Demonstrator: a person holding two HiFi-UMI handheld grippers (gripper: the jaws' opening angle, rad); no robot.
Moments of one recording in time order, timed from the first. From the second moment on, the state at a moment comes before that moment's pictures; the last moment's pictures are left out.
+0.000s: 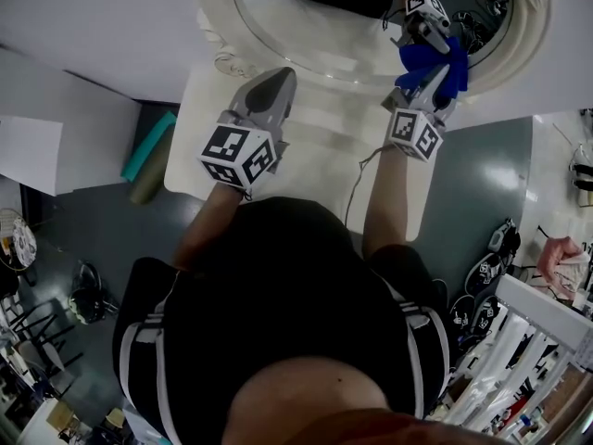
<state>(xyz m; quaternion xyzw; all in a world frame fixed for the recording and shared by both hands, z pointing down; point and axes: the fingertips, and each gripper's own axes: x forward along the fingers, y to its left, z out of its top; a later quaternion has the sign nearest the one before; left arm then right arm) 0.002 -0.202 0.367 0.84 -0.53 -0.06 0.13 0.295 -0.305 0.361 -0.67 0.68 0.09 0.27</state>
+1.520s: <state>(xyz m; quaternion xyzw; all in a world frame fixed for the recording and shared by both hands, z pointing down) -0.074 -0.199 0.364 0.82 -0.54 -0.10 0.15 0.062 -0.303 0.206 -0.58 0.74 0.32 0.13</state>
